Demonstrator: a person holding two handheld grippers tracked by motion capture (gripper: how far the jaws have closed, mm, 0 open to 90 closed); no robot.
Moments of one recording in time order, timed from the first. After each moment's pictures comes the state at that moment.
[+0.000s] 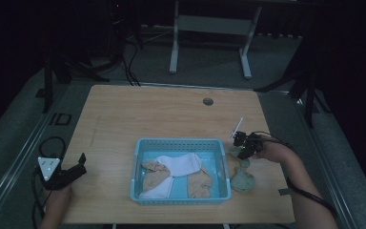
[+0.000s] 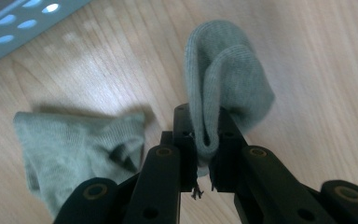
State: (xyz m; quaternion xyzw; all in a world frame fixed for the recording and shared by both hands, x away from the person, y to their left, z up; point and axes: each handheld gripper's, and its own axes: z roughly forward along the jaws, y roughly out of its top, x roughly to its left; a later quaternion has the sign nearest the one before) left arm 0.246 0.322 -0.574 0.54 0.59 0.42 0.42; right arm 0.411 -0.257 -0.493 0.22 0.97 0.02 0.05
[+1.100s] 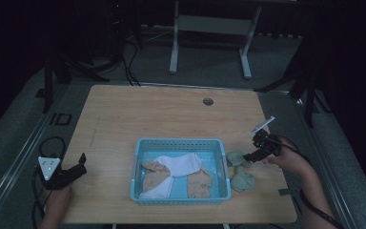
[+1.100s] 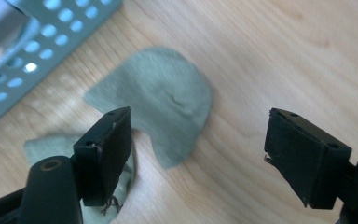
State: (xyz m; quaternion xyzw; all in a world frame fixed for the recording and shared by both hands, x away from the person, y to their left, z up) left arm 0.247 0.321 -0.574 0.54 0.59 0.42 0.42; right arm 0.392 -0.316 -0.478 0.34 0.92 0.17 0.09
